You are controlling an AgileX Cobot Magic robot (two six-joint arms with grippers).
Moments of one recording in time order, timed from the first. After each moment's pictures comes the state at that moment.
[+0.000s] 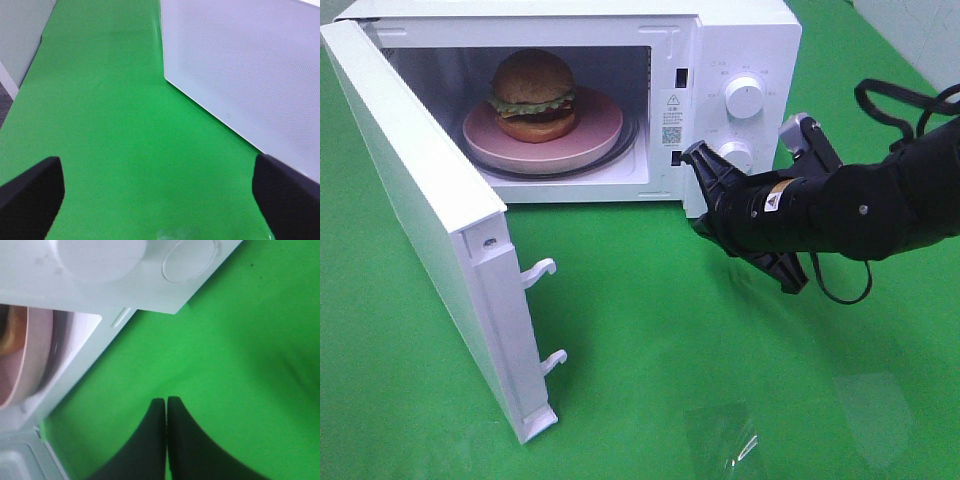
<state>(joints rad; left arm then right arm) 0.04 -0.01 -0.50 -0.09 1.04 0.14 0.52 1.81 -0.75 0.15 -0.32 1.00</state>
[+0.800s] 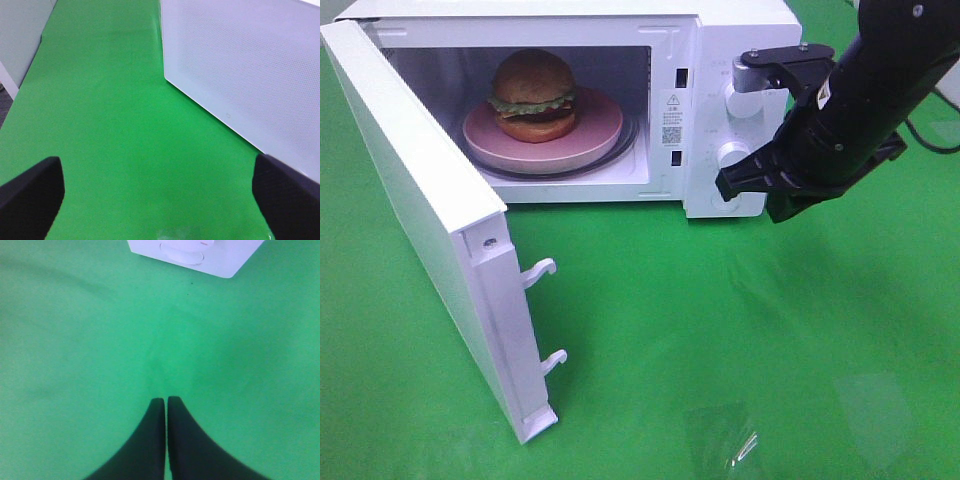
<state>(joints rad) 0.04 -0.01 -0.50 -0.09 1.04 0.14 0.43 1.69 -1.11 -0.11 0.65 0.12</state>
